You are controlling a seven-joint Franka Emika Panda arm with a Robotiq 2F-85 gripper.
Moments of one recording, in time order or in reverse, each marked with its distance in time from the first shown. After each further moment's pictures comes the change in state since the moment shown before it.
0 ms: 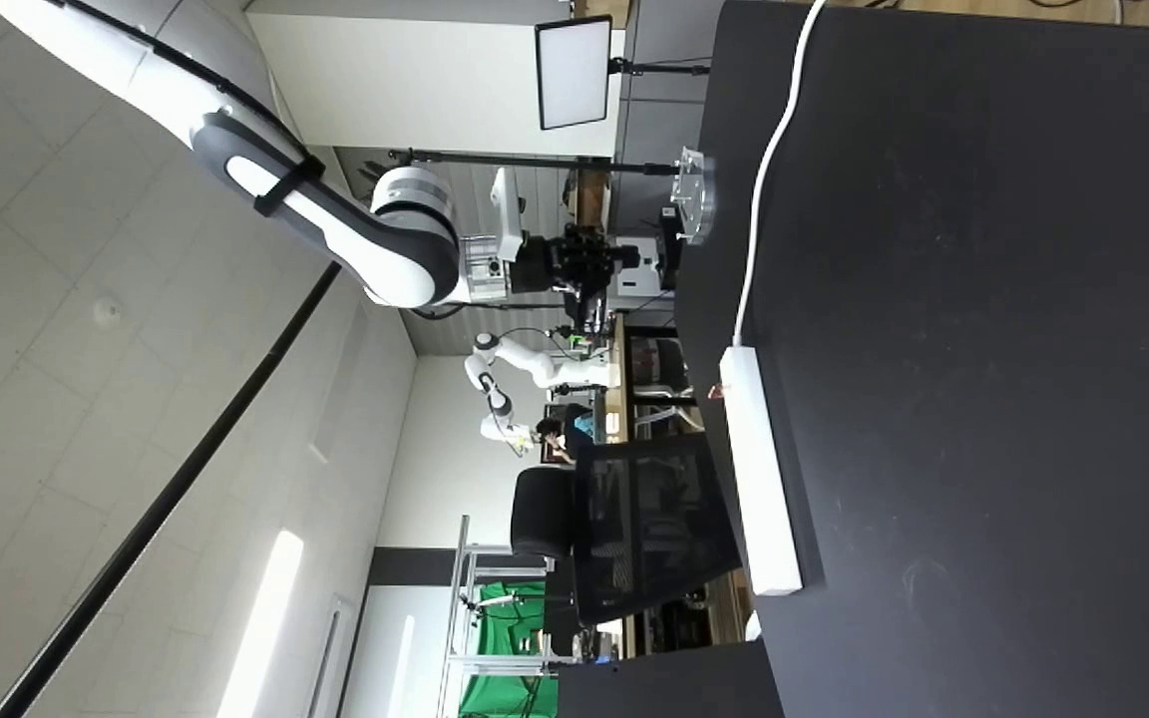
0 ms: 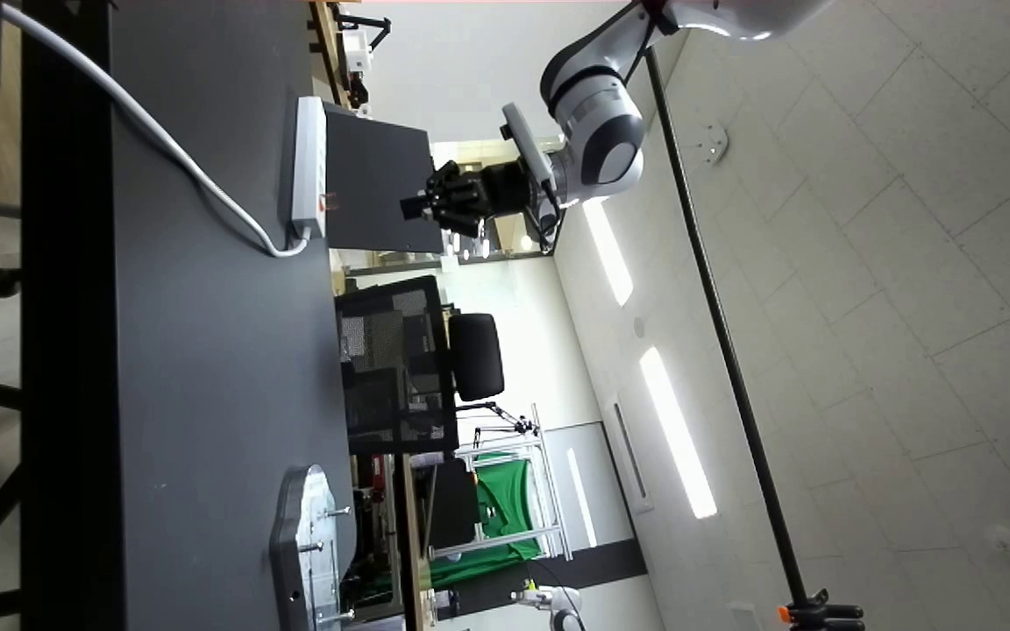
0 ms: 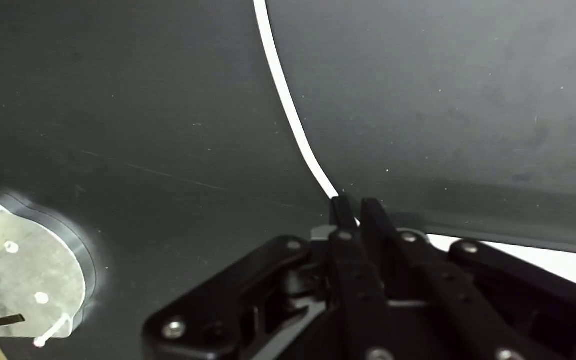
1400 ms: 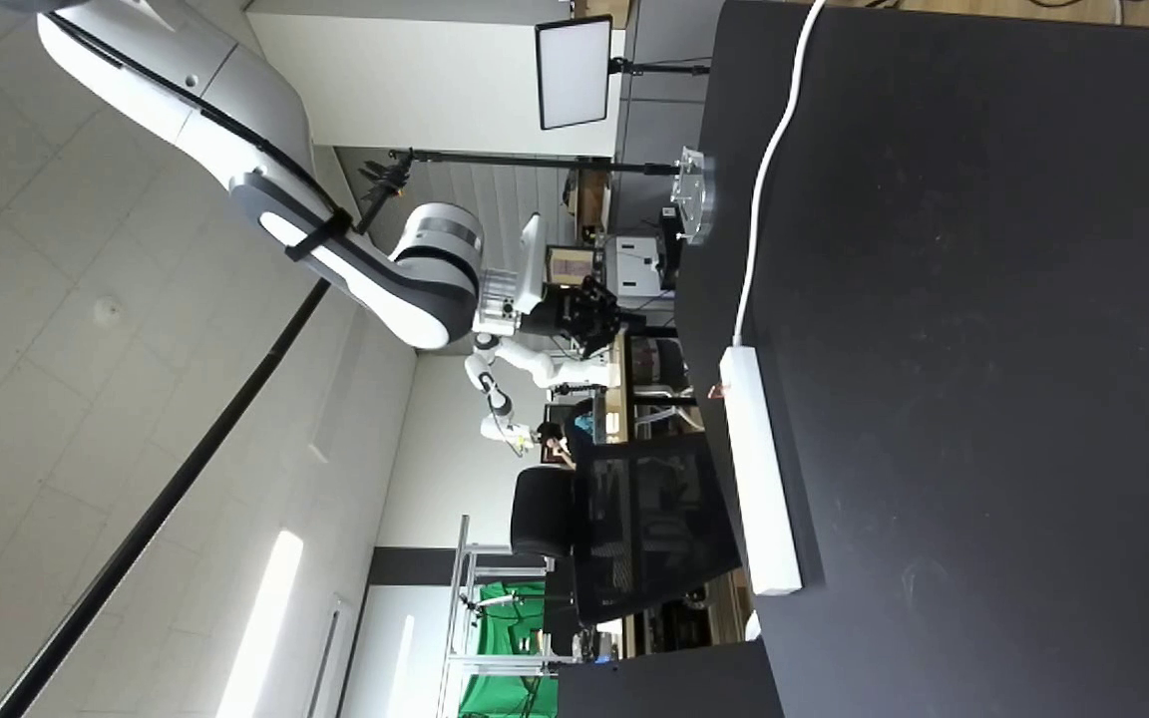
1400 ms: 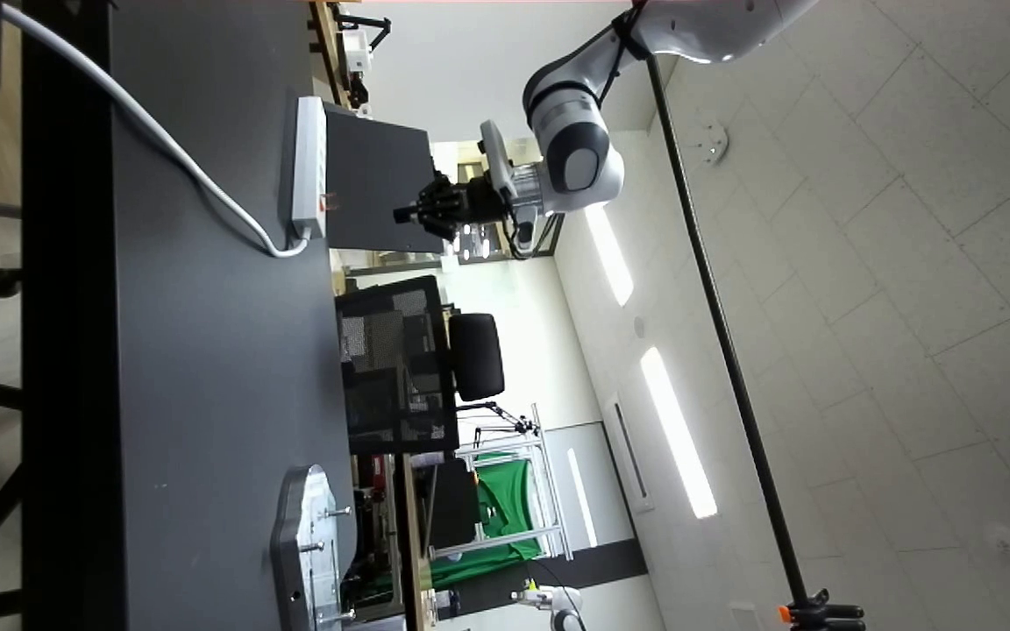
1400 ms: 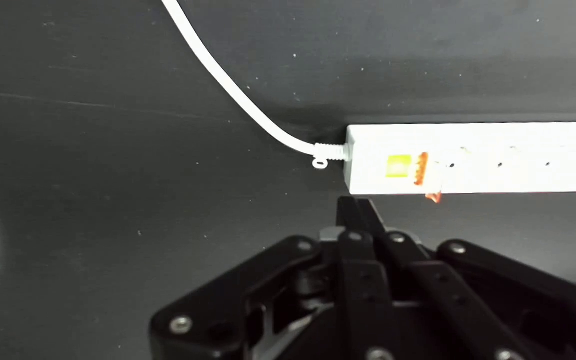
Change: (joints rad) arm -0.002 0.137 0.042 0.124 0.242 0.174 -0.043
